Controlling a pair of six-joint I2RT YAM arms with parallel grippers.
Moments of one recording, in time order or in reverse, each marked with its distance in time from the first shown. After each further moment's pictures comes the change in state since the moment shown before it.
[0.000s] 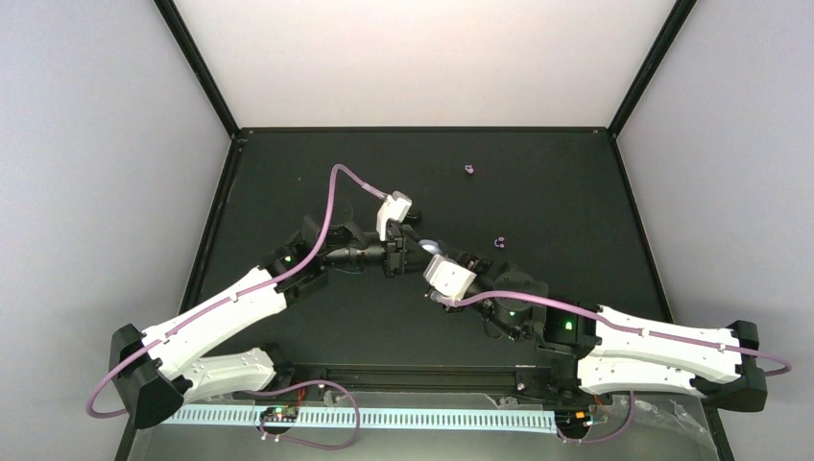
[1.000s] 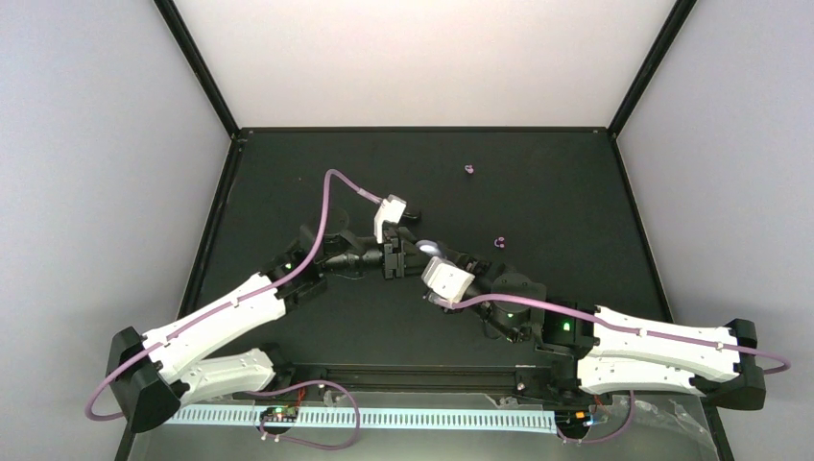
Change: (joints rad) left arm -0.001 -0.026 -0.080 0.105 -0.014 -0.128; right arm 0.008 0.006 -0.008 0.011 0.024 -0.019
